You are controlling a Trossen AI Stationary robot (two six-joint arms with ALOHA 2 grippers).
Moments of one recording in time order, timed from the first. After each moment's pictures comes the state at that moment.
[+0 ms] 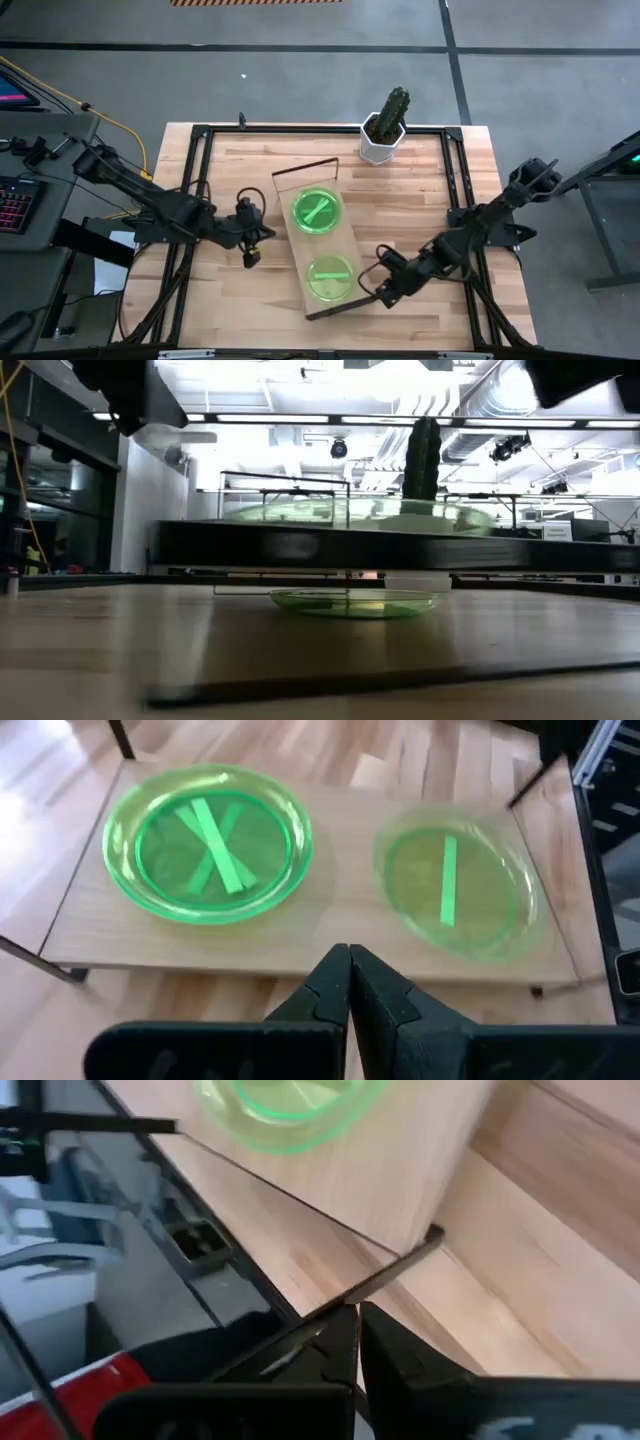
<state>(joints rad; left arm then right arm) -0.46 1.08 0.76 -0.43 -0.45 -0.62 0.63 1.44 0.89 -0.33 0.01 1.58</state>
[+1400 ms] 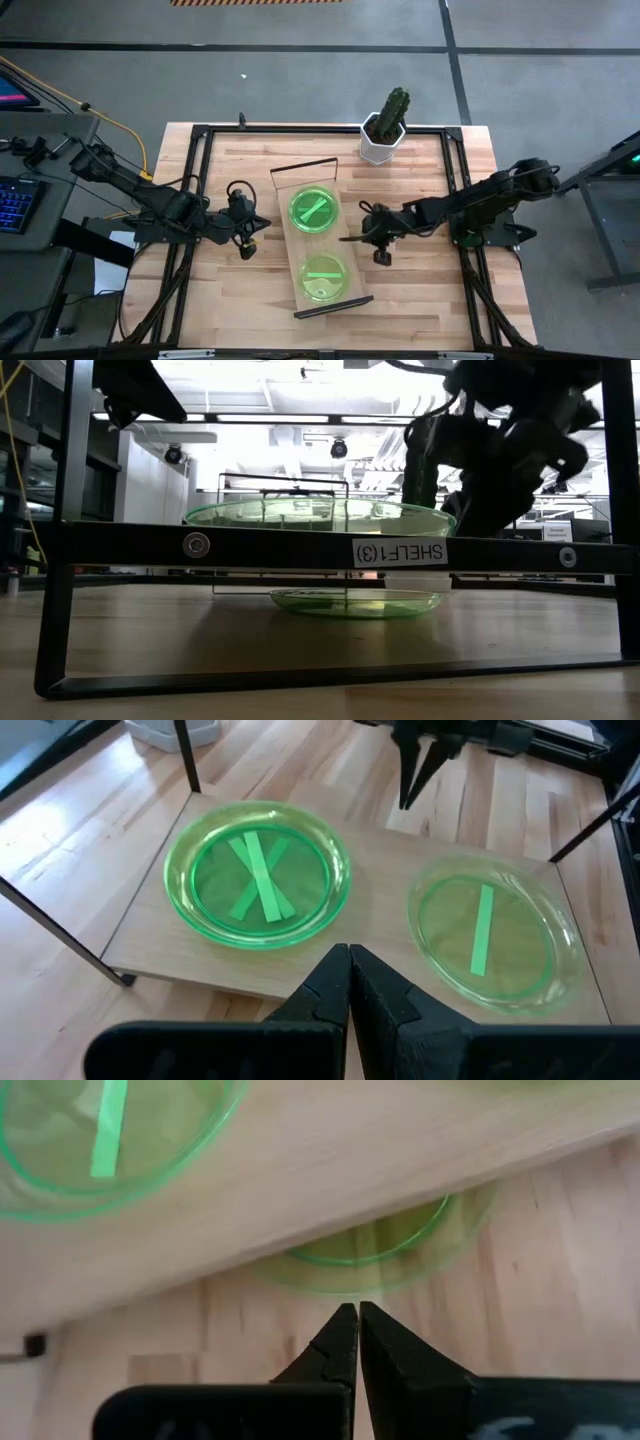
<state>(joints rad) -0.46 1.00 0.76 -0.50 -0.56 -0.63 0.18 1.45 0.67 -0.13 0.01 0.27</state>
